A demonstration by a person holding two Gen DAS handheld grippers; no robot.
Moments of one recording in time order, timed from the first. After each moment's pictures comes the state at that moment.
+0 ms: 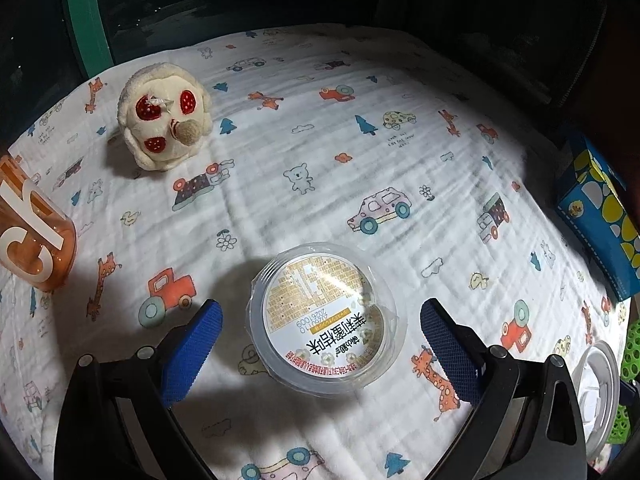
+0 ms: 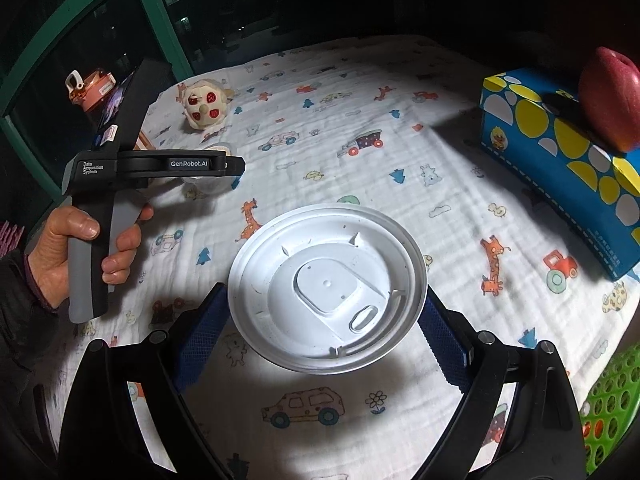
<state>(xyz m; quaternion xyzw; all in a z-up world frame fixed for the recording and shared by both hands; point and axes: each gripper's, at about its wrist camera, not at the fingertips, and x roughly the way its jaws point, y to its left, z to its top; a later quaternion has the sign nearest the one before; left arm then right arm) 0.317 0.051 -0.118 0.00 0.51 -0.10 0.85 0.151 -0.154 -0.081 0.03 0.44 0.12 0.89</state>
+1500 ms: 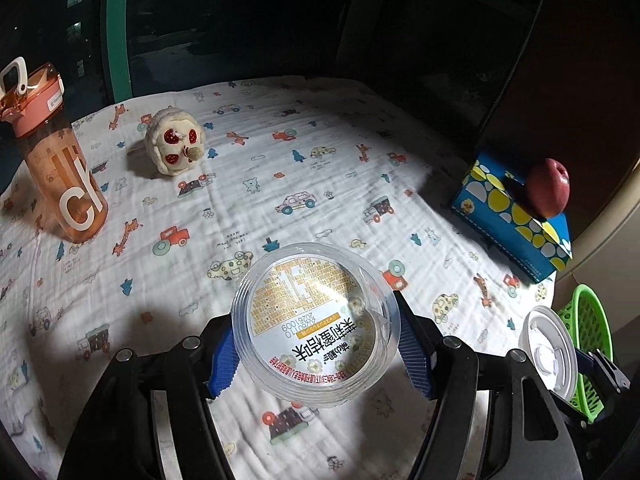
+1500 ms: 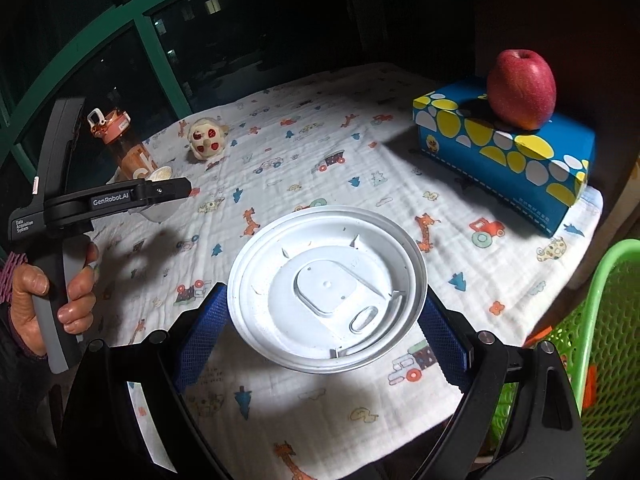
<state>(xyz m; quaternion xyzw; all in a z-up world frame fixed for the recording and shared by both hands) 0.189 0.037 -0.032 -0.05 0.44 -0.14 0.88 0.070 -0.196 -0.035 0.06 0.40 0.10 0.91</state>
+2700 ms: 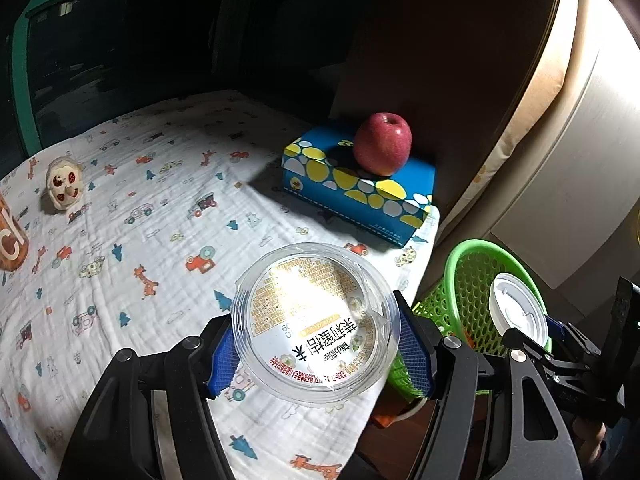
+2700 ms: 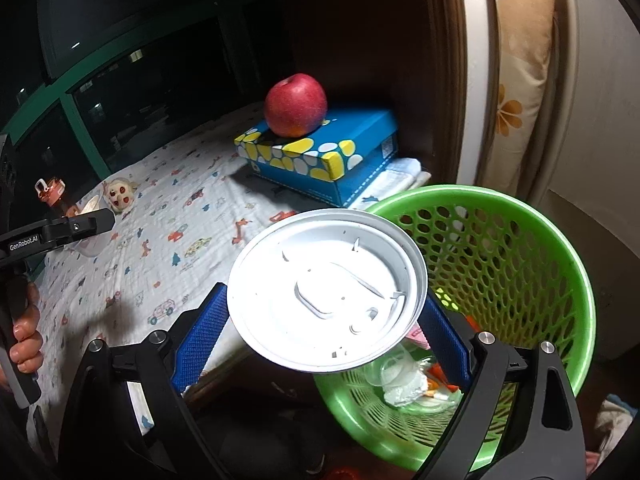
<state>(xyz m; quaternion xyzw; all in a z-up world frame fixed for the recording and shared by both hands) 0.094 -0.113 0.016 -0.01 0.42 -0.27 0.87 -0.040 -0.358 -0.013 0.11 0.35 -0.06 0.93</state>
